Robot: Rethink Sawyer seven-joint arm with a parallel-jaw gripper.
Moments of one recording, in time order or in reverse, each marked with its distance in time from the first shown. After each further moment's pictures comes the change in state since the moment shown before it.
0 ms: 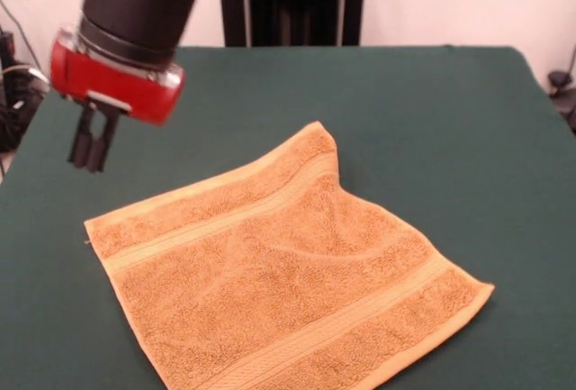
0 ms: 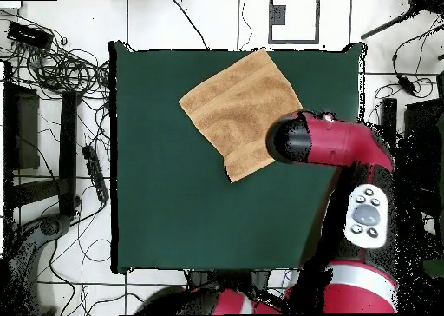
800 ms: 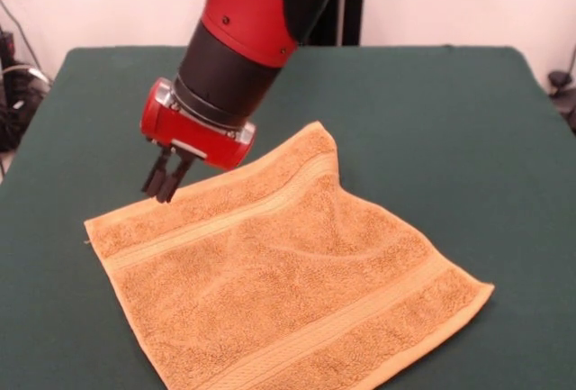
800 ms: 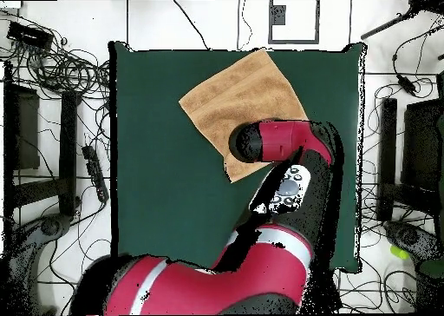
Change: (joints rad) arm 0.192 0.199 -0.196 -0.071 0.084 -0.001 0.193
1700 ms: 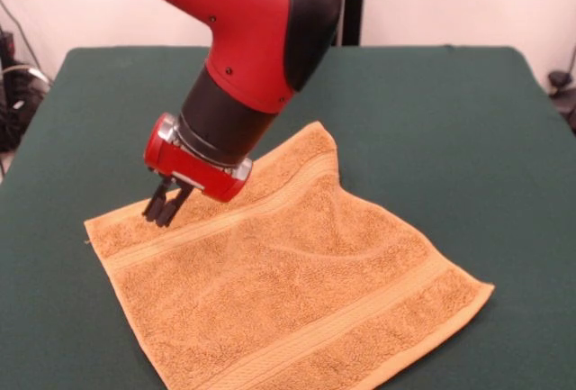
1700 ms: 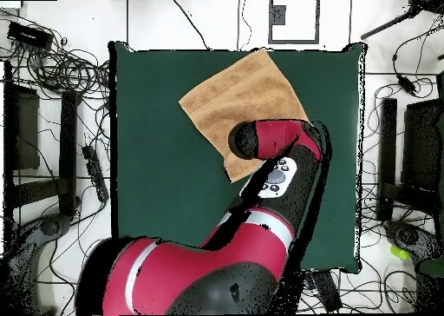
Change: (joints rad) arm 0.024 0.141 -0.084 -0.073 0.114 0.000 0.038
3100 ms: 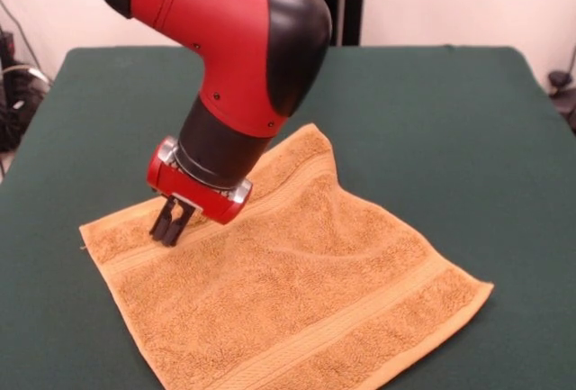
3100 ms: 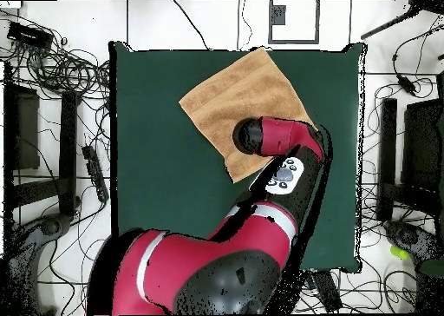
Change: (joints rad) arm -0.013 0.055 -0.024 -0.018 0.154 -0.007 0.000
